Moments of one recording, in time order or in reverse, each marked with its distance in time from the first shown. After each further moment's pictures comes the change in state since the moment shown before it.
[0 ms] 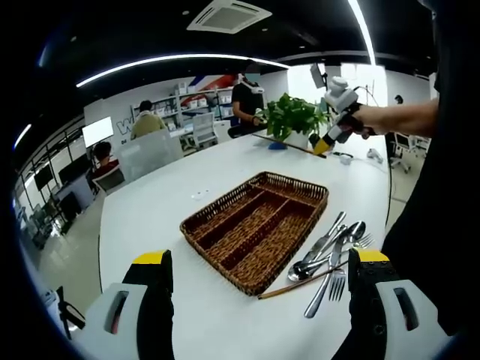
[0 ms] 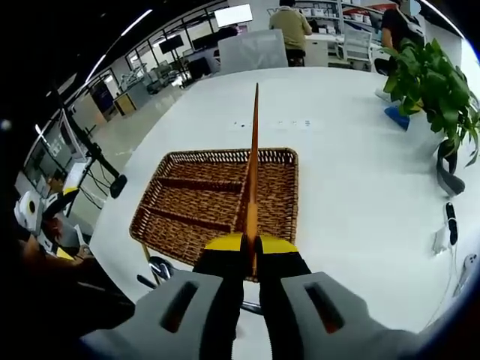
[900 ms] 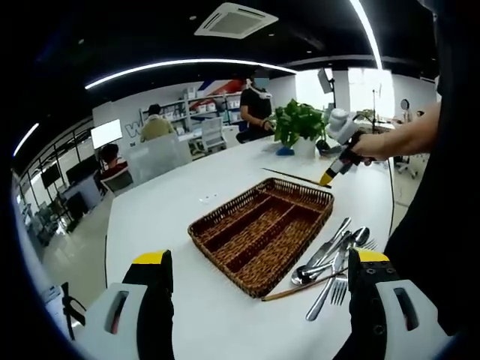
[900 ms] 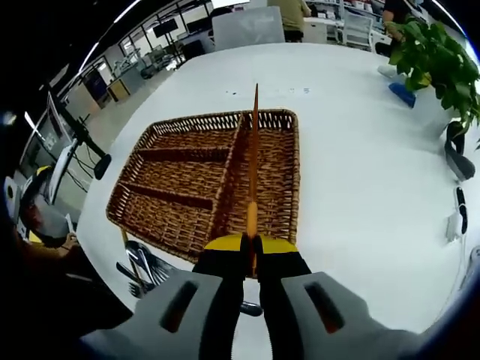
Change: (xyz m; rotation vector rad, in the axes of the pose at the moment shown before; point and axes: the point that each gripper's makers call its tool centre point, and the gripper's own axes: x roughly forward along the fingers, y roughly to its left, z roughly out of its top) left arm -0.010 0.003 0.006 -0.008 -0.028 0.050; right arm 0.056 -0.013 -0.051 0.001 0.110 -0.027
